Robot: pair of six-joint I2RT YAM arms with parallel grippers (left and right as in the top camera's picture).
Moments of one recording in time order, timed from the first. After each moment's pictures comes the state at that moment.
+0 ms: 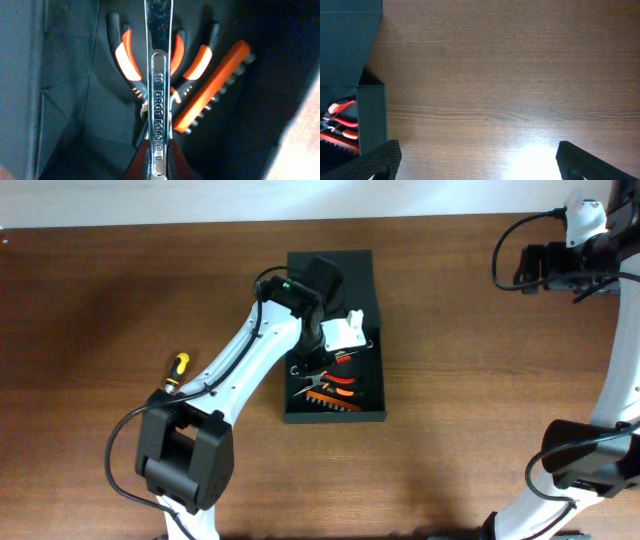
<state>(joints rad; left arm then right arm) -0.51 1.98 1.68 -1.13 0.13 0.80 -0.24 1.94 2.30 -1.57 -0.12 -0.21</state>
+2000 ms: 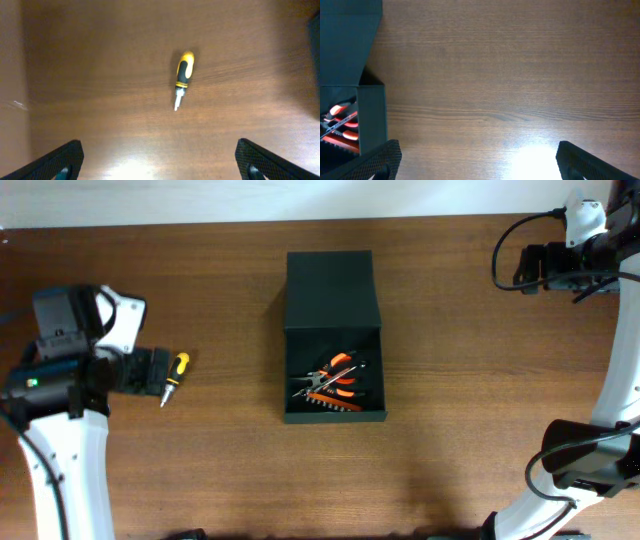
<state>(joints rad) 0.23 1.30 1.39 -1.14 -0.07 0.41 -0.24 1.94 2.30 -1.57 -0.12 -0.21</state>
